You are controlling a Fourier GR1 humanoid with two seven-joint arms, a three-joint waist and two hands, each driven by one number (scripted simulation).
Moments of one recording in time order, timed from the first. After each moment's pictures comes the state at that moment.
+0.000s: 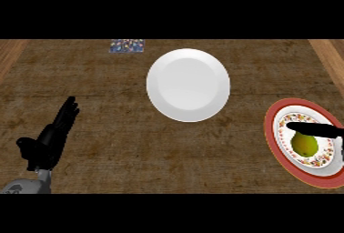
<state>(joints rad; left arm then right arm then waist) -0.06 0.41 -0.14 -1.33 0.26 0.11 -0.16 -0.19 -0.74 0.26 -1.43 0.06 -0.62 0.99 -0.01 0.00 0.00</state>
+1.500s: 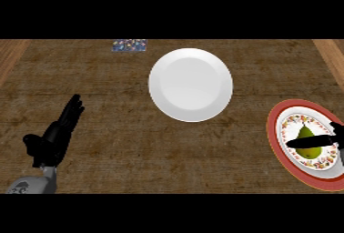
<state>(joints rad) -0.08 0.34 -0.08 -1.33 0.17 0.06 -0.13 -0.21 -0.70 0.23 -1.23 -0.04 -0.28 1.07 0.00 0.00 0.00</state>
